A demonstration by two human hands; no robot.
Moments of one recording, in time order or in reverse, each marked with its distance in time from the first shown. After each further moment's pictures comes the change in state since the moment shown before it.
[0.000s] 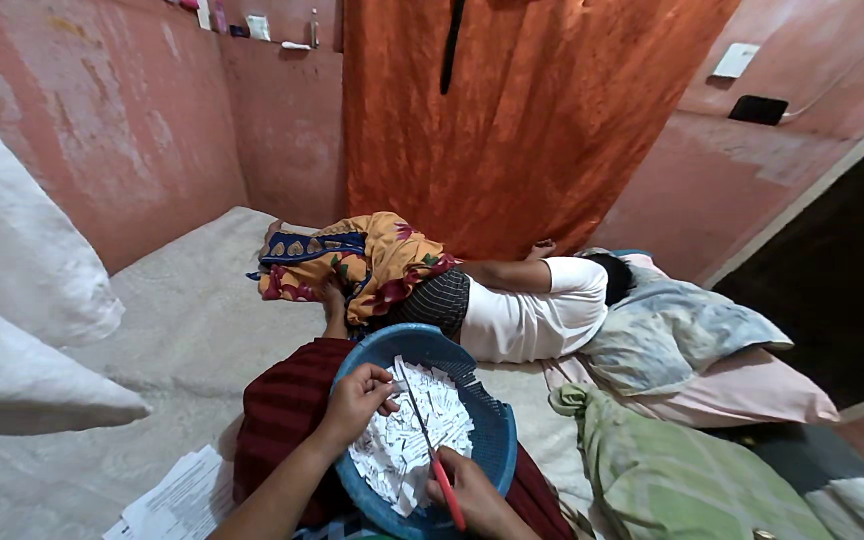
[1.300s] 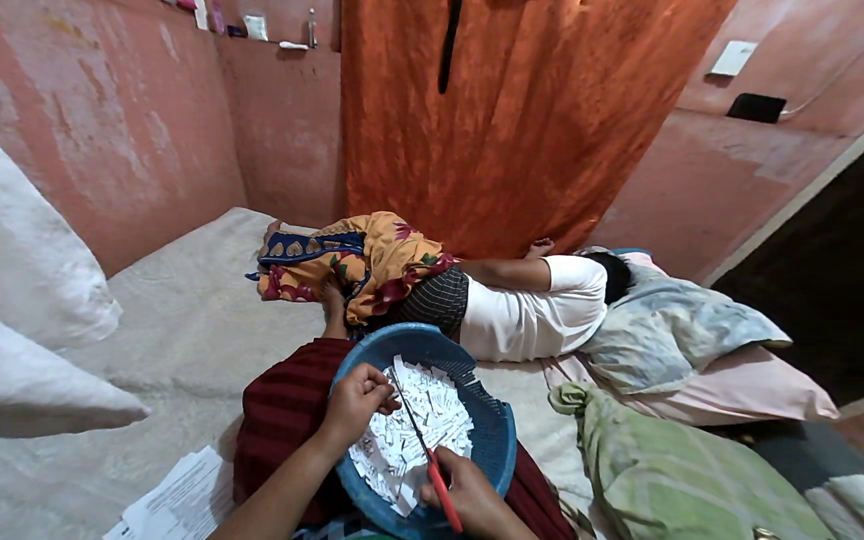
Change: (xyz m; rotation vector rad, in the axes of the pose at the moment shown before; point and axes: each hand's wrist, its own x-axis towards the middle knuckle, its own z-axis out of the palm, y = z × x) left_hand -0.003 0.006 0.006 -0.026 0.063 -0.067; right_hand 0.002 0.001 0.000 -0.118 -0.018 0.001
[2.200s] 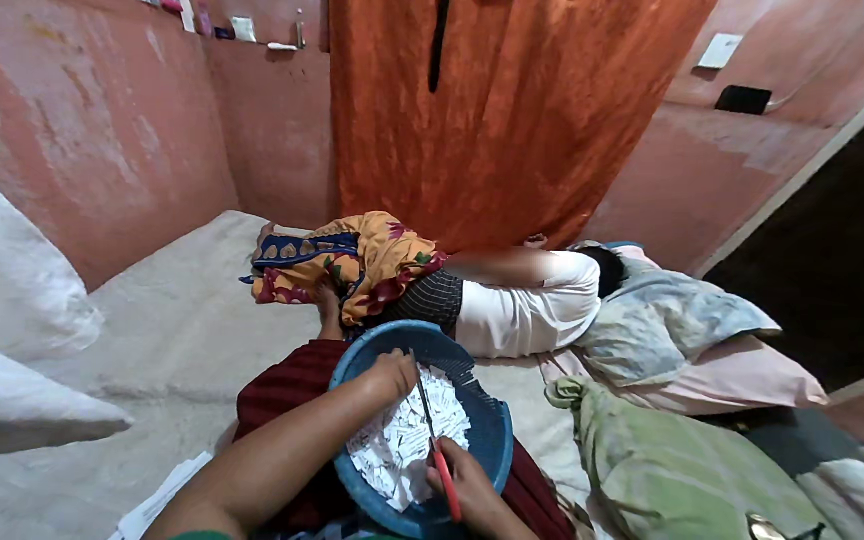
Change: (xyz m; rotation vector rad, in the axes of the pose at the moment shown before) left_hand 0.089 0.017 0.057 1.517 -0.745 -0.020; right_hand -0.004 -0.004 0.002 0.143 0.120 -0.046
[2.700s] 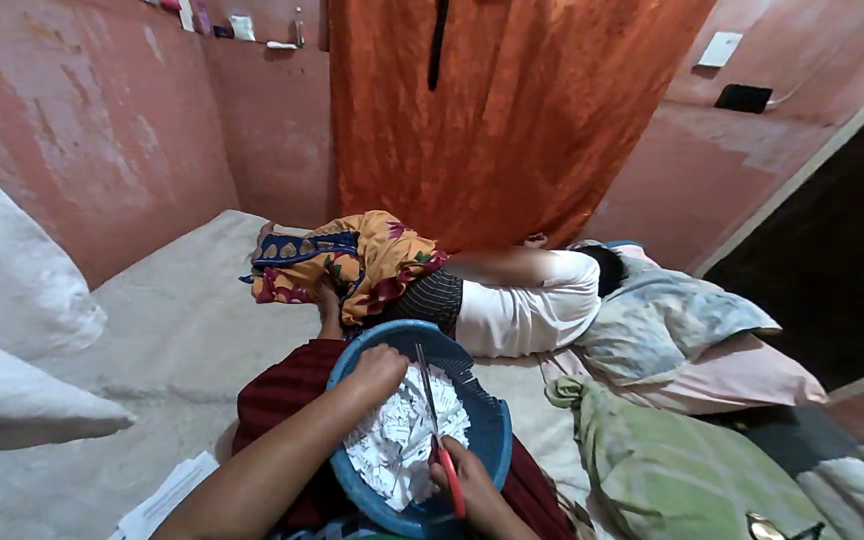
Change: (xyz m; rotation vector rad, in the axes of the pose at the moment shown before) left_hand -0.029 -0.019 0.004 -0.150 0.265 0.006; right_hand -0.004 -0.001 0.002 0.124 0.054 -0.054
